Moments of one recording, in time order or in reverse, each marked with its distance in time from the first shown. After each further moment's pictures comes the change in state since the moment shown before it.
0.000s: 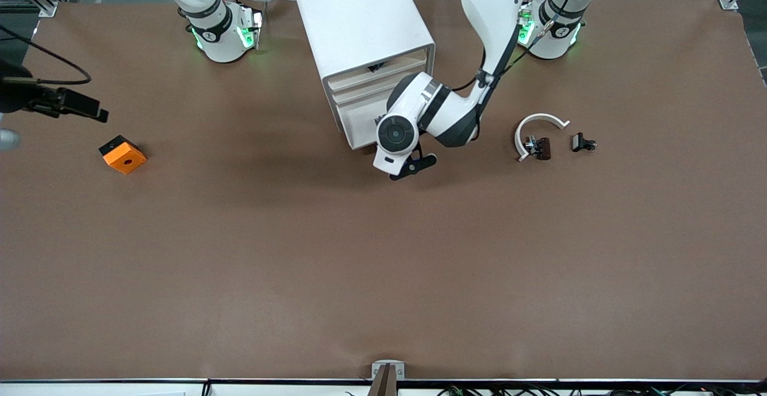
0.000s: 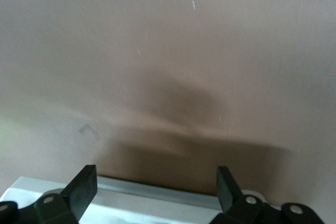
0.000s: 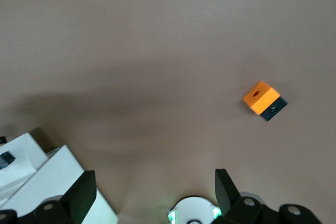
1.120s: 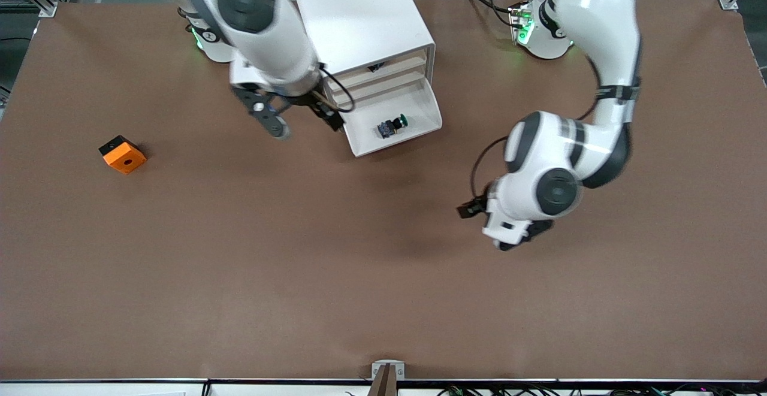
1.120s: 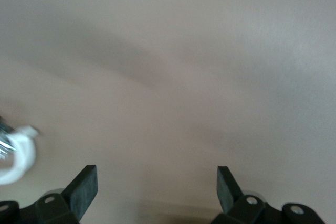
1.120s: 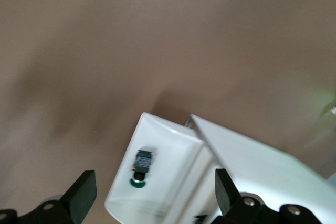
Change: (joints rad) left arm 0.272 -0.061 0.131 0.120 0.015 -0.048 0.181; right arm 0.638 0.175 0.007 0.098 0.106 0.137 1.283
